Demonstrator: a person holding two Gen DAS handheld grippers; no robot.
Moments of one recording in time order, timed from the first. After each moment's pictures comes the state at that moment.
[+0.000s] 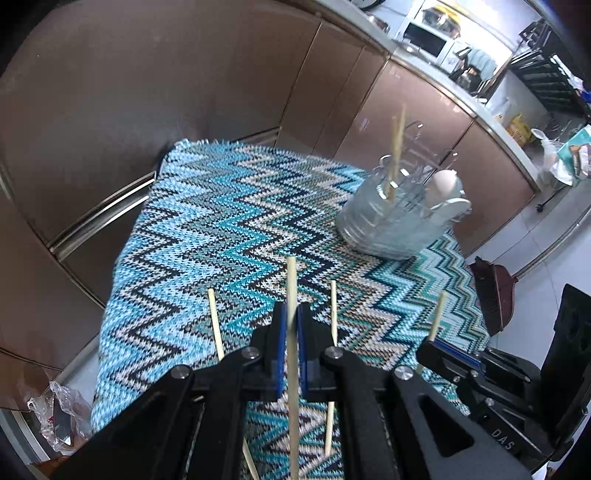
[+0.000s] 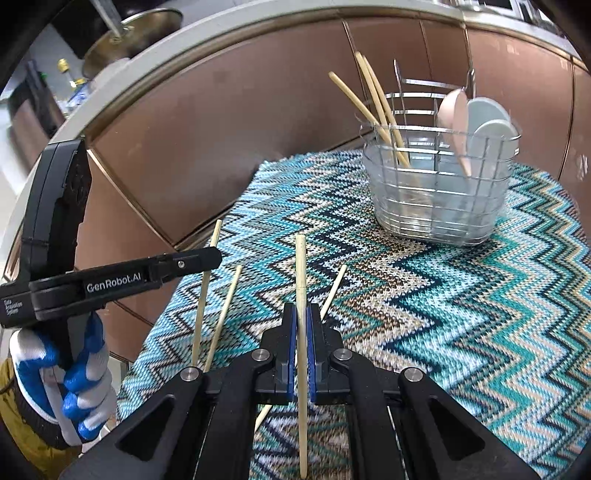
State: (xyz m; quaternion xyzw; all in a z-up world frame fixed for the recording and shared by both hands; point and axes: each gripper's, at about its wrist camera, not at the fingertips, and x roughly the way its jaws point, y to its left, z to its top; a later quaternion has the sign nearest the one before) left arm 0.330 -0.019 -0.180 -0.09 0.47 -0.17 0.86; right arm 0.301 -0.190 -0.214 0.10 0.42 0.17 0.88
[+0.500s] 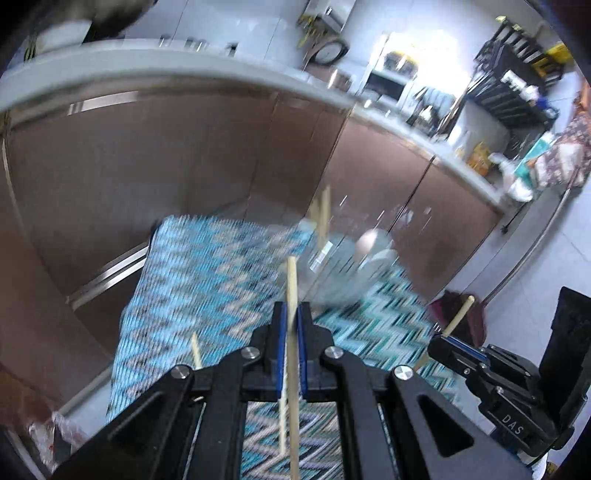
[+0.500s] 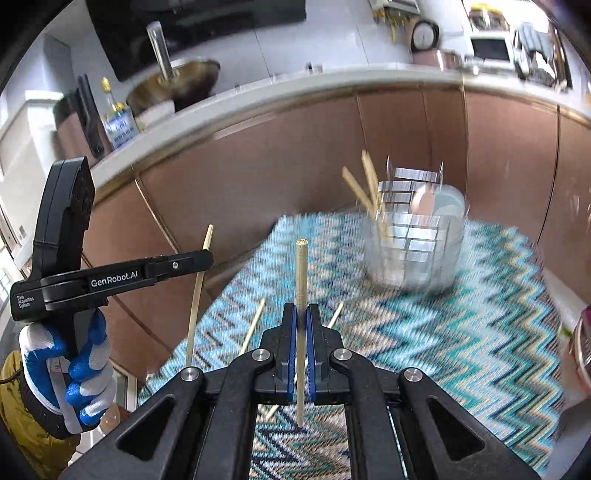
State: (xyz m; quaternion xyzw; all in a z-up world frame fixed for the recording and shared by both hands) left arm 0.281 -0.031 -0.081 -0.10 0.35 -0.20 0.91; right arm 0.243 -0.217 -0.125 0.09 0.31 0.17 0.93
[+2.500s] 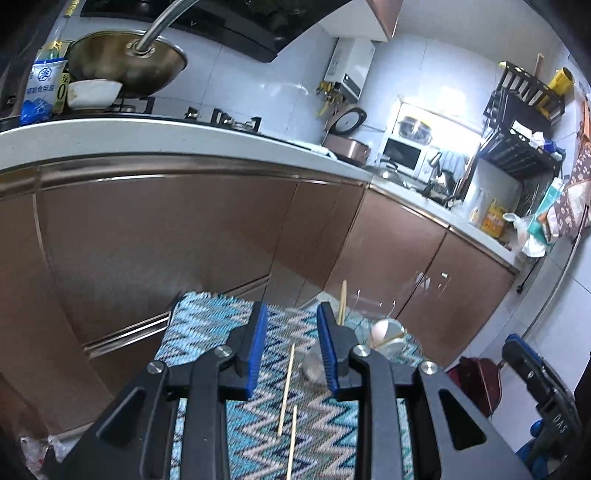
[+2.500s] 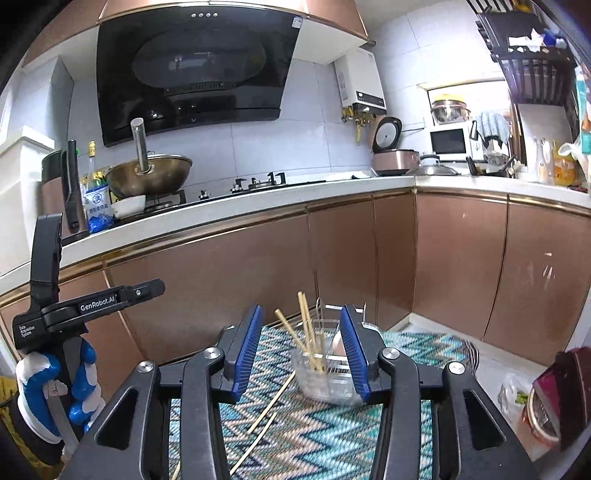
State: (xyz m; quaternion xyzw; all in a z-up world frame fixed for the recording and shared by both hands) left arm 0.279 -0.010 -0.053 -0.12 0.25 -0.13 0.95; right arm 0.232 -0.262 -0.067 0.07 0.16 0.08 0.98
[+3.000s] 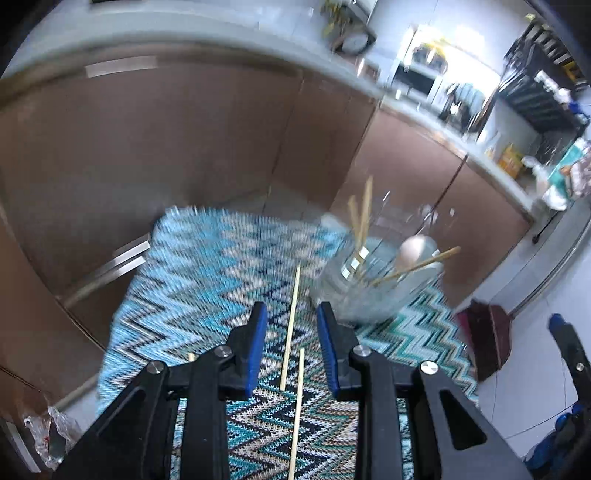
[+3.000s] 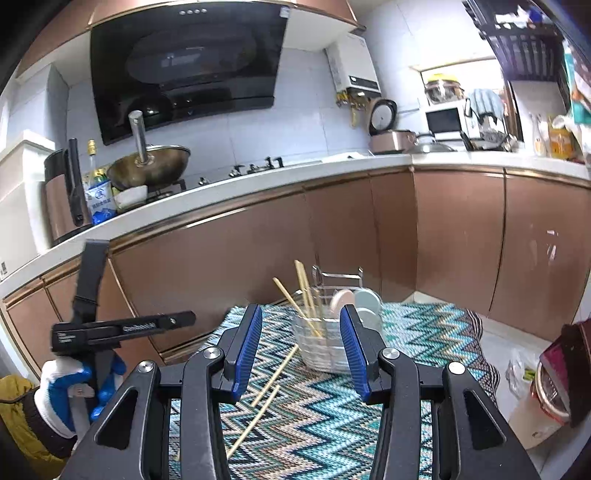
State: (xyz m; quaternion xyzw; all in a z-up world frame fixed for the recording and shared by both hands) left arm 0.348 -0.048 -0.141 -0.10 0.40 -0.15 0.90; right arm 0.227 -0.284 -0.107 0.10 0.19 0.08 0.97
